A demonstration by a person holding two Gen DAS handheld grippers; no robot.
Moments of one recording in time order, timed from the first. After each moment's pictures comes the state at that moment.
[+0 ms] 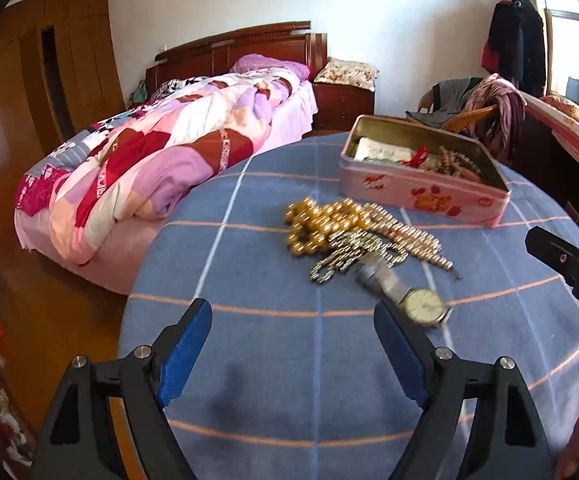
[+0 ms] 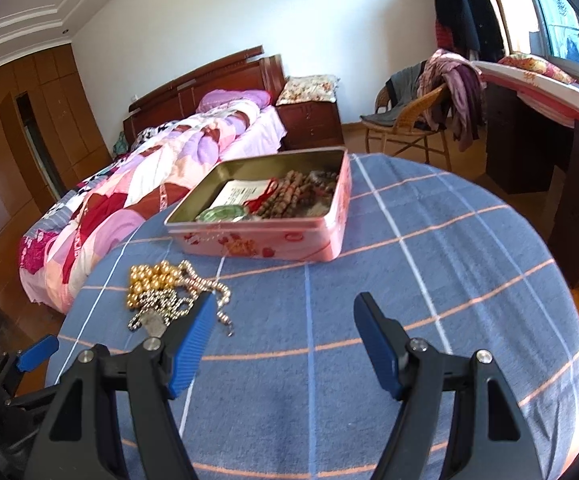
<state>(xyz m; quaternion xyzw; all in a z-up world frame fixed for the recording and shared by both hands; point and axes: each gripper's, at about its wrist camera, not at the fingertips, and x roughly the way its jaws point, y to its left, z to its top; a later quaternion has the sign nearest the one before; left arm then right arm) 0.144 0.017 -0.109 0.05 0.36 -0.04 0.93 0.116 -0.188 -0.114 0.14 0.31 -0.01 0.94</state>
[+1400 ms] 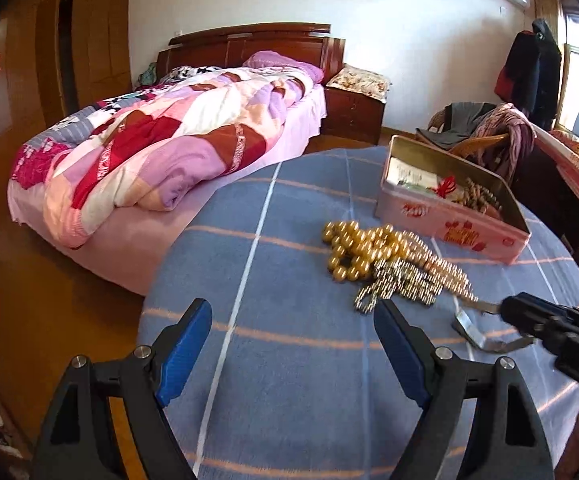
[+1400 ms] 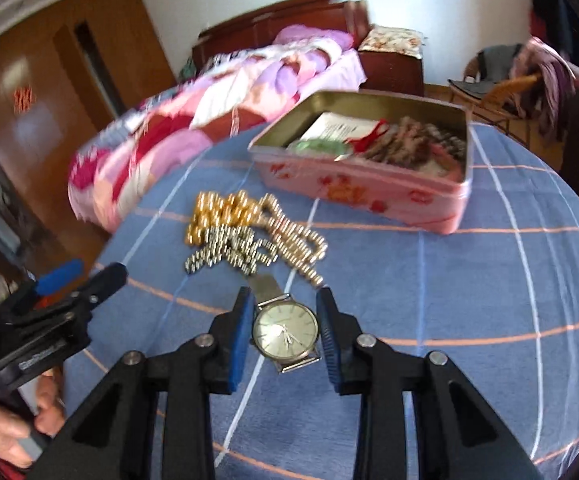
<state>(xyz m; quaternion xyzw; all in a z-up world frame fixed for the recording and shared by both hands) 0.178 0.056 -0.104 -0.01 0.35 -0.06 0.93 0.149 -0.156 -0.118 0.10 0.38 0.12 0.91</state>
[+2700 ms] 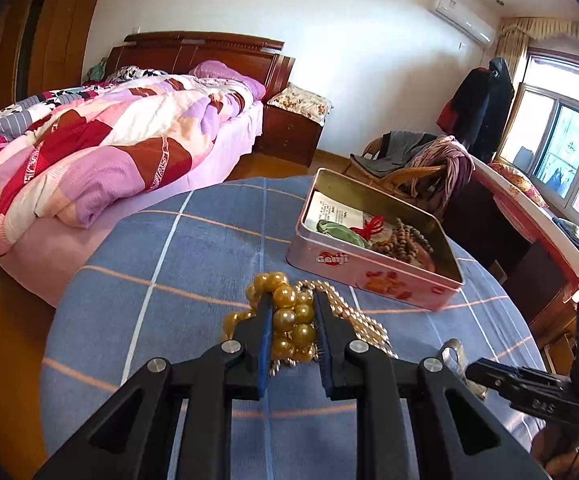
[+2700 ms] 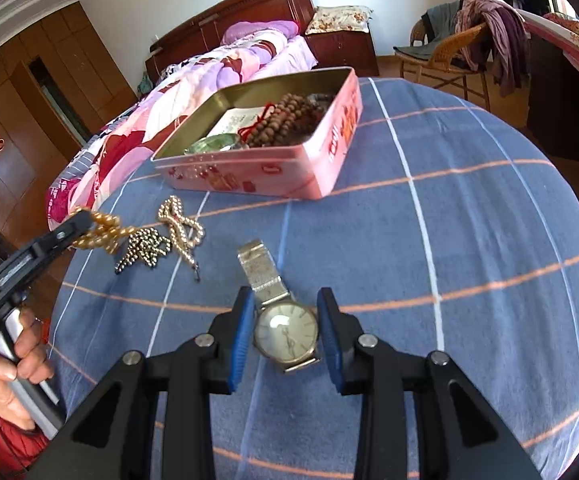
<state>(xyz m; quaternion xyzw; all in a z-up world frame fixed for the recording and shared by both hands) 0.198 0.031 -0.090 -0.09 0.32 -0.18 0.93 0.134 -0.233 -0.139 0.14 0.42 0.06 0.89</state>
